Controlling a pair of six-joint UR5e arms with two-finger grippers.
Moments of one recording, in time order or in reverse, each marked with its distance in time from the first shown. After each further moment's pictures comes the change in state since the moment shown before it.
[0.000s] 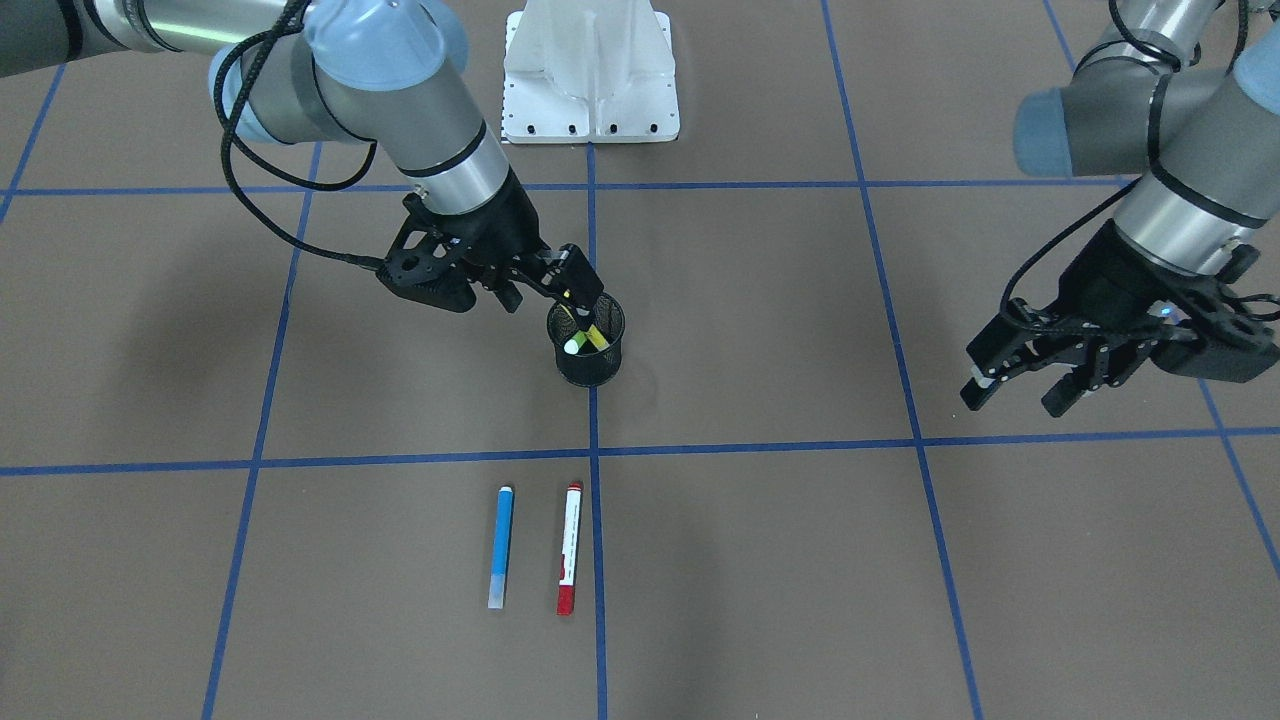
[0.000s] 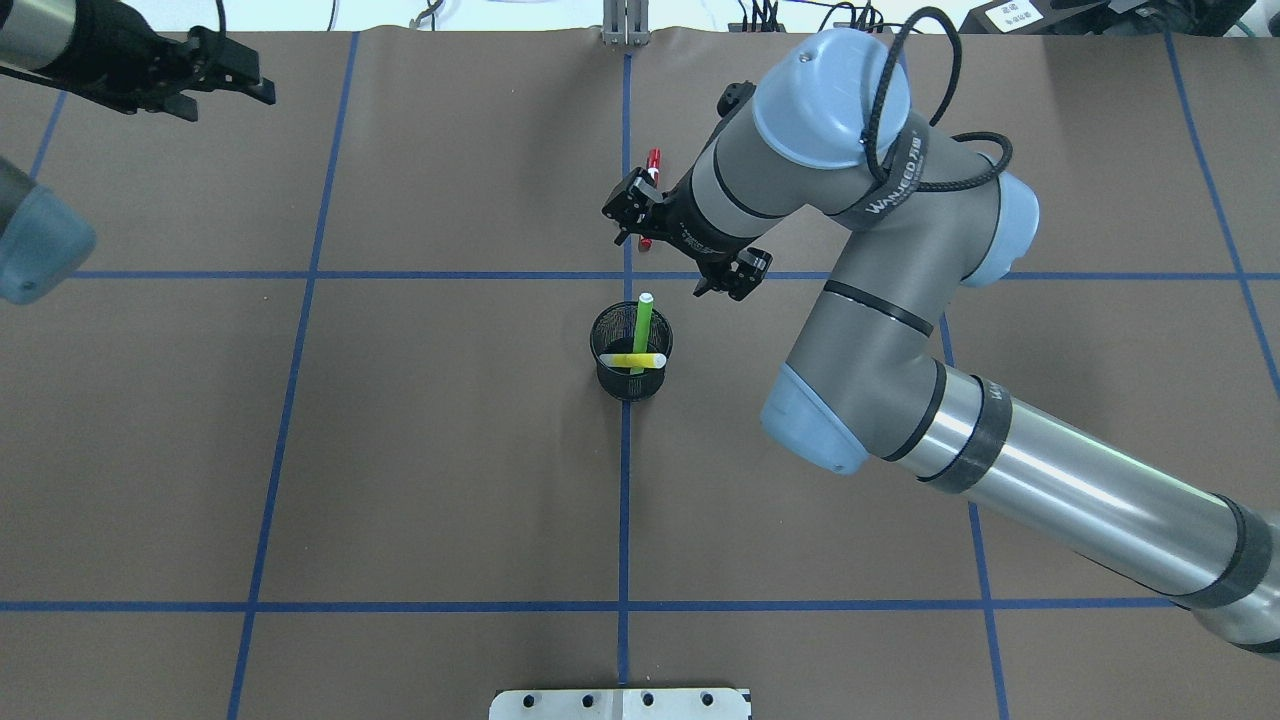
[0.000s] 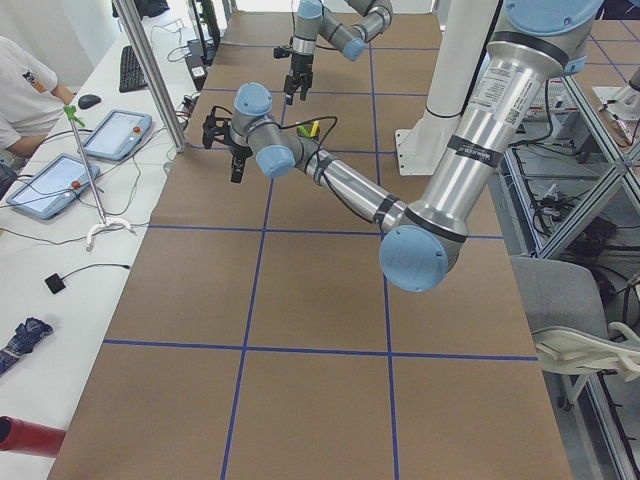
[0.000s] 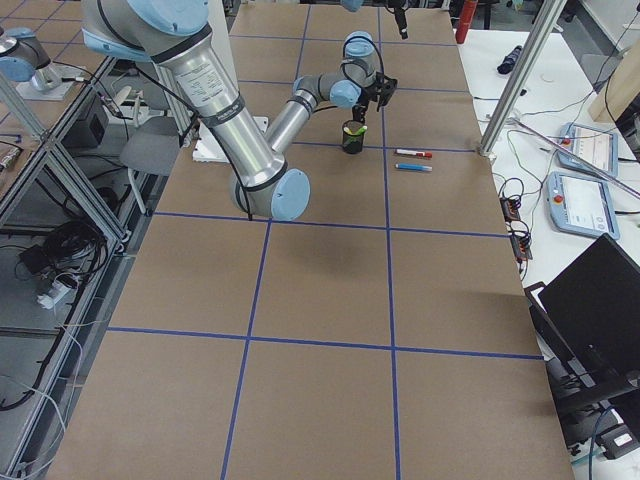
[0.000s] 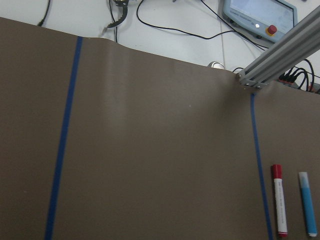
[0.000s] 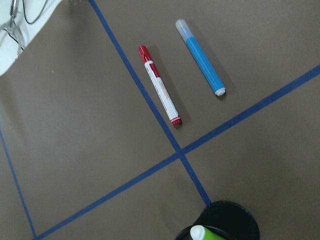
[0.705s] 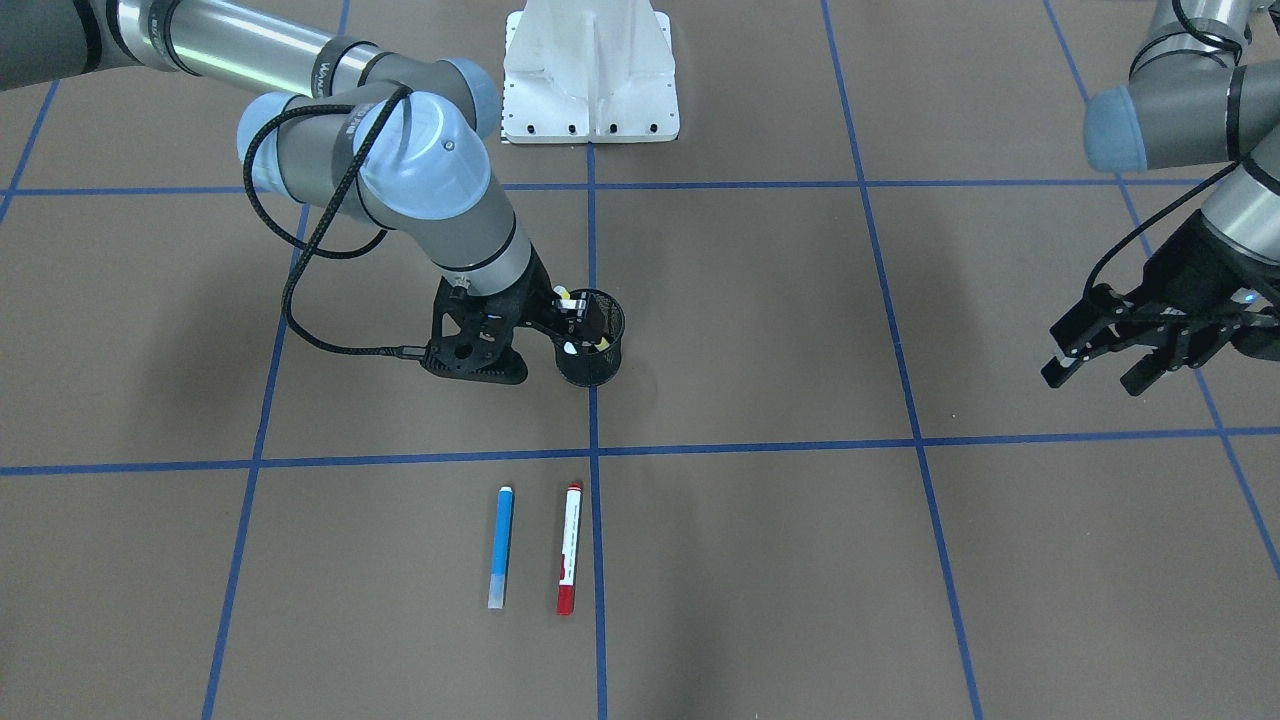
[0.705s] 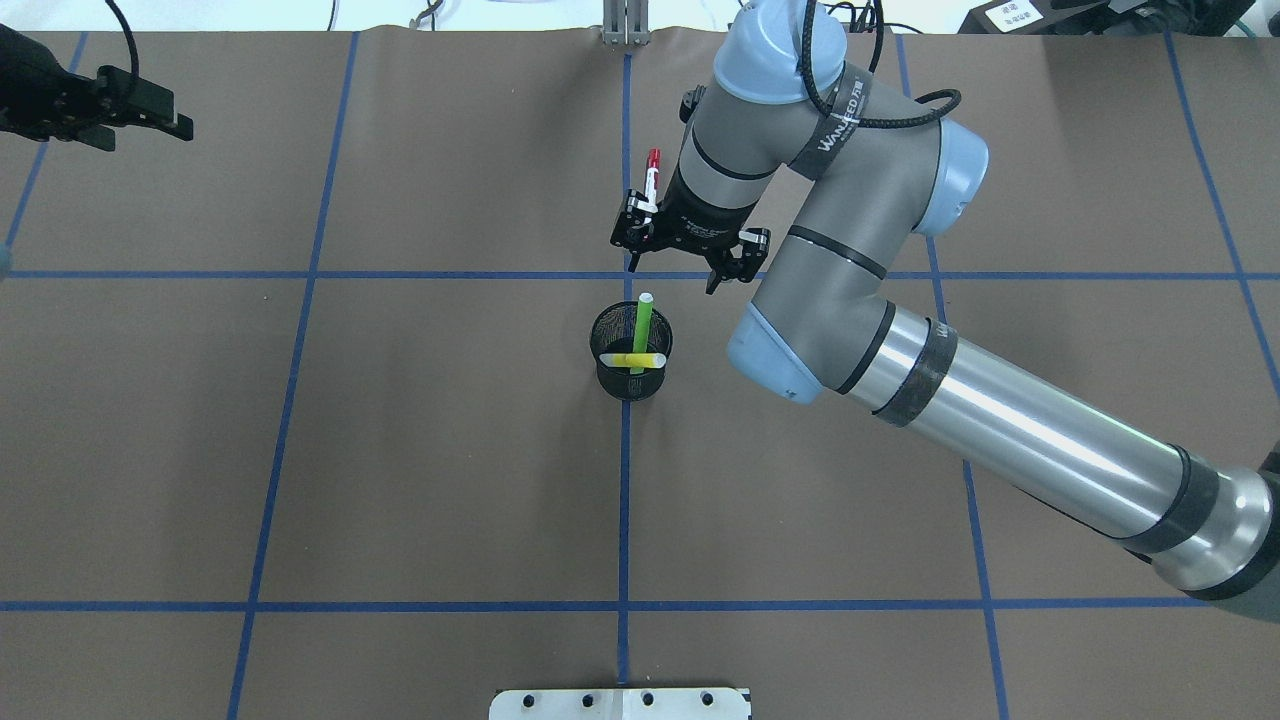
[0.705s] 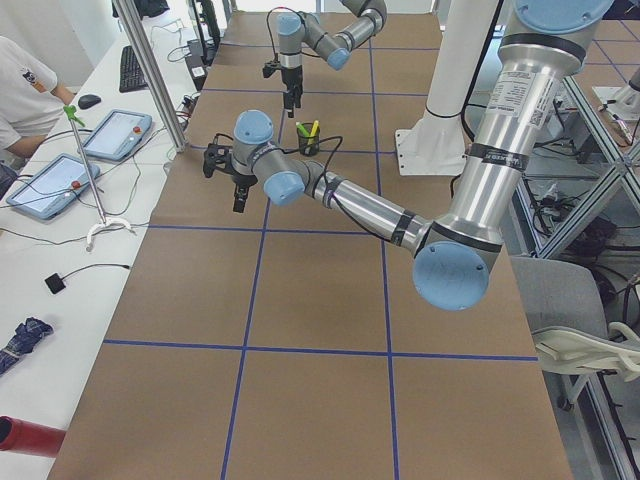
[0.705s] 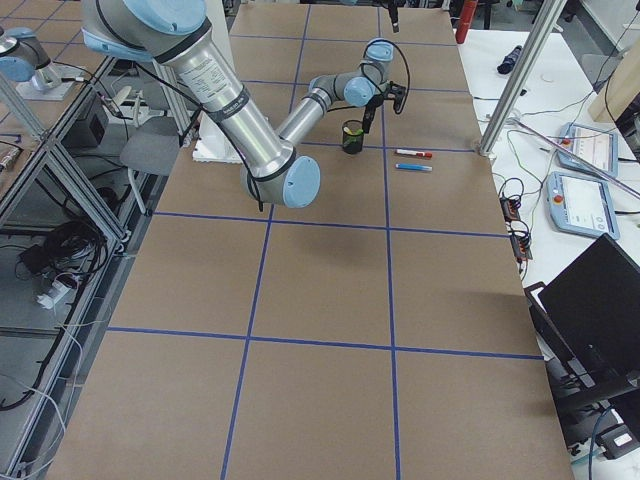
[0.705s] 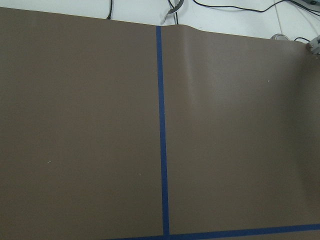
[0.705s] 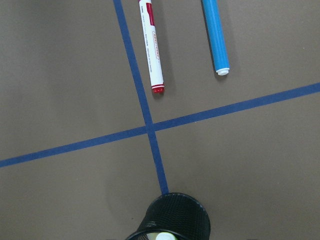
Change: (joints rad) left arm -0.055 0.103 -0.018 0.000 -0.055 0.107; right arm 0.050 0.078 -0.196 -0.075 0.187 -0.341
